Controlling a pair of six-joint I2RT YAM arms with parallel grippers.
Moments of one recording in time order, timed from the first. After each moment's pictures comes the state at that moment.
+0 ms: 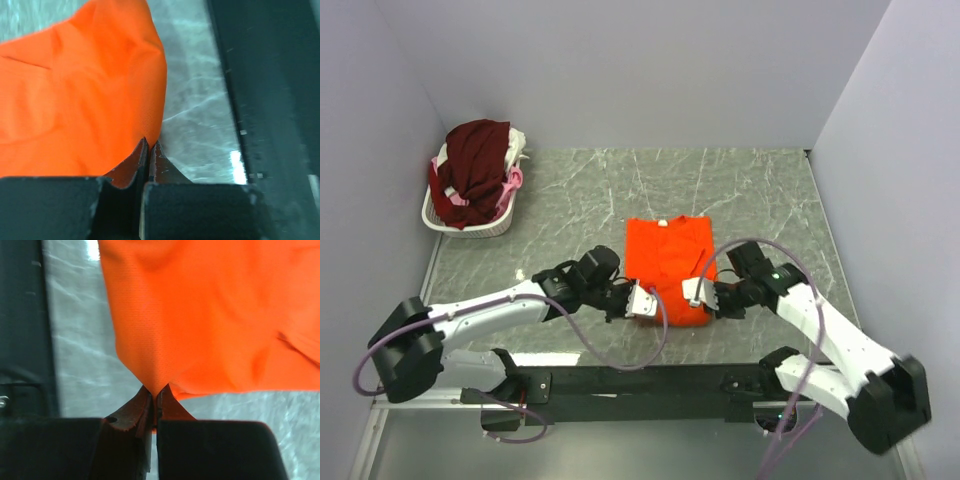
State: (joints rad) left arm -0.92 1.27 0.75 -0.18 0.55 0.64; right arm 0.45 1.02 0.68 -0.87 -0.49 -1.12
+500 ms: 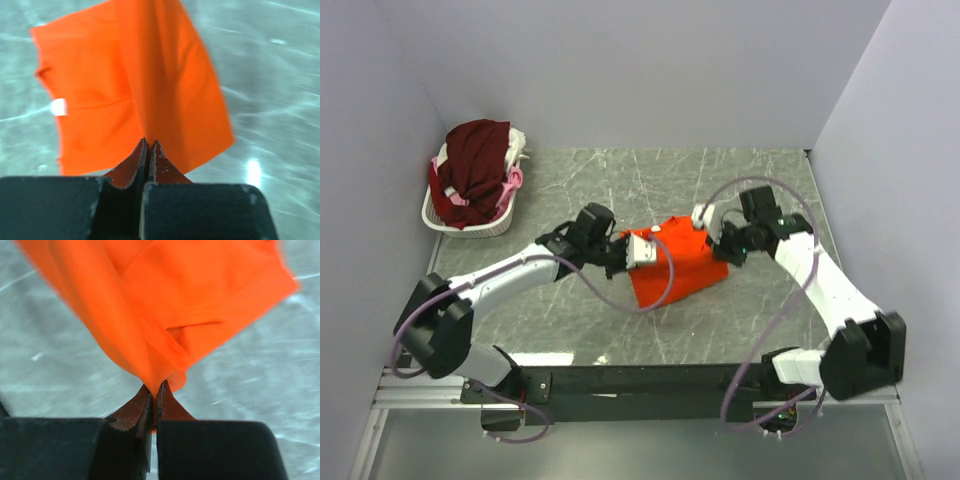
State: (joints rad) left arm -0.72 1.44 0.96 -0.25 0.56 0.70; right arm 0.26 1.25 1.01 -0.84 -0.45 -0.87
